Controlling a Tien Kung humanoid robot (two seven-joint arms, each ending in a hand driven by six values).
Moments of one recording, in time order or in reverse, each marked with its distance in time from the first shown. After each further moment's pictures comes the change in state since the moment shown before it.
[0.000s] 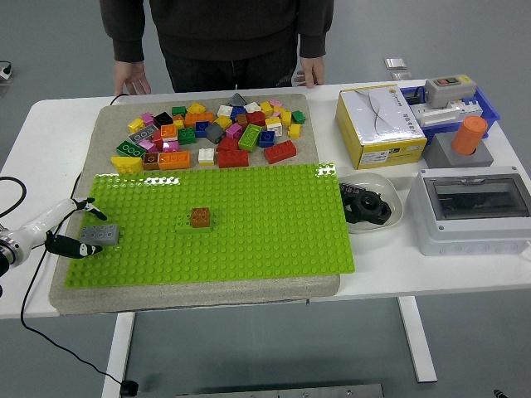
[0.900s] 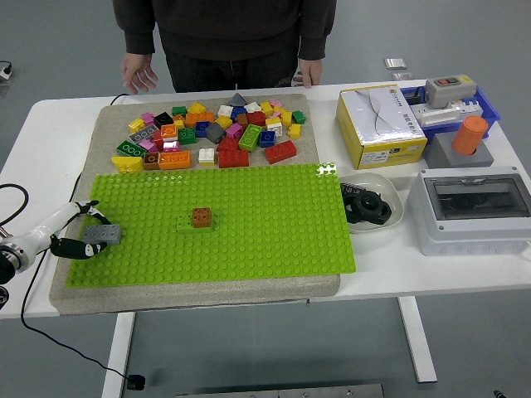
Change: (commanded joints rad) left arm 0.009 -0.027 0.017 0.036 -0.046 0.031 -0.033; right arm -0.005 0.001 -0.002 0.000 0.009 0.000 0.009
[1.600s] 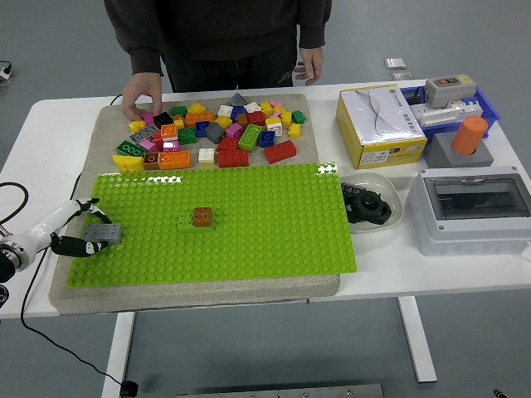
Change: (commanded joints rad) left arm -0.001 0.006 -0.022 -0.030 -0.011 0.003 0.008; right arm 0.004 -0.001 0.001 0.000 0.000 -0.001 0.000
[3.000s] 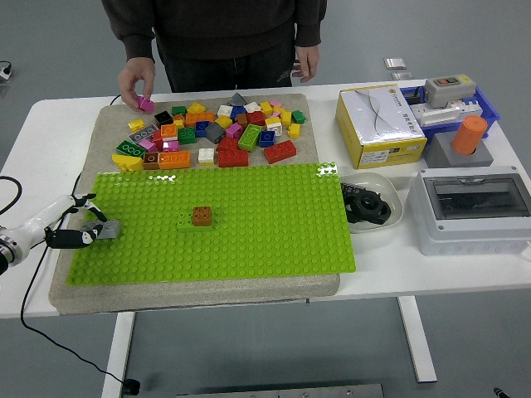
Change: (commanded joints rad) left arm -0.010 0.025 0.014 -0.002 -0.041 -0.031 0.008; right arm 0.004 0.000 0.001 0.000 0.001 0.000 -0.001
